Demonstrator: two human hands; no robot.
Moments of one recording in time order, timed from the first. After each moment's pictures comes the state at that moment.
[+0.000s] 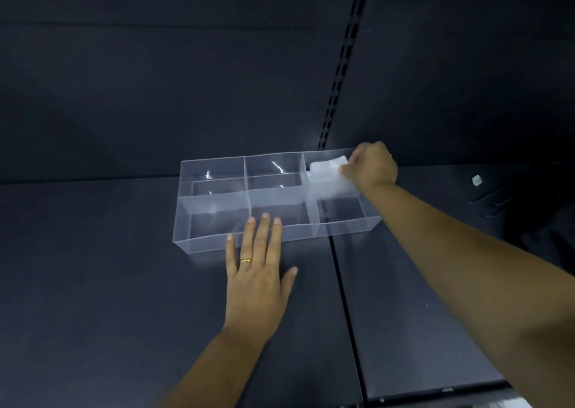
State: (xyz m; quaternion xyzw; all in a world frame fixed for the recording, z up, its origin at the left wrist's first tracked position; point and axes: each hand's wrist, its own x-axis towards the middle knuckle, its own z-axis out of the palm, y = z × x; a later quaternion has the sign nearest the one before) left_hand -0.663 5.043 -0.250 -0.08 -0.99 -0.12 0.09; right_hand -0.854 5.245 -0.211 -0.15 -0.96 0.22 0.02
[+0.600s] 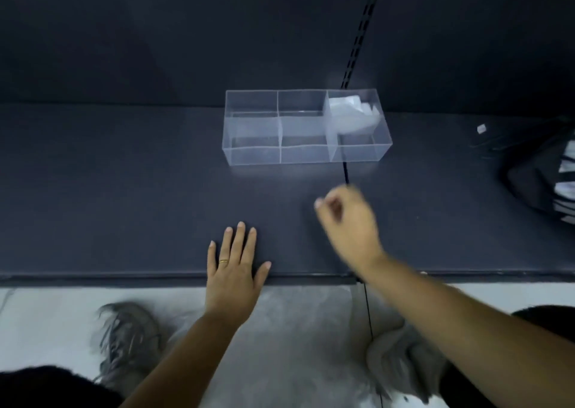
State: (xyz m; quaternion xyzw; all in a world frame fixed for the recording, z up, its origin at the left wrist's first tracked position) left_hand -0.500 4.980 -0.269 0.02 -0.99 -0.08 -0.09; right_hand -0.587 5.176 -0.205 0.04 -0.92 0.39 0.07
